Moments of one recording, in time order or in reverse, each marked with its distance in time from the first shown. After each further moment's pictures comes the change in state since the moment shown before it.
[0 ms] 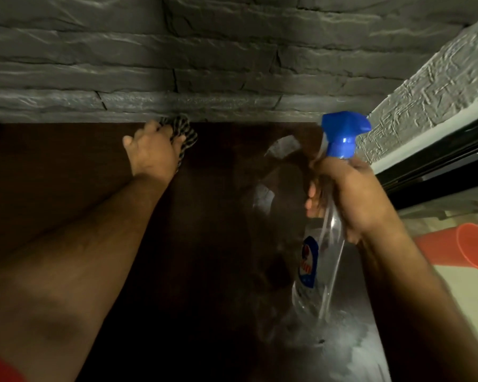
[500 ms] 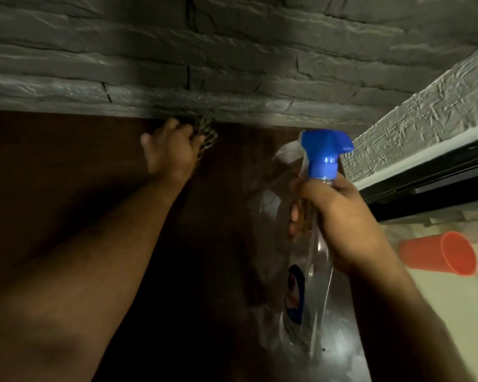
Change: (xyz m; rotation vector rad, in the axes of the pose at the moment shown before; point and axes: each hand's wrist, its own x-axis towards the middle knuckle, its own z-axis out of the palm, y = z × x) left_hand 0.003 0.015 0.004 -0.165 -0.047 0.021; right_hand -0.017 -0.001 0.042 -0.114 -0.020 0.009
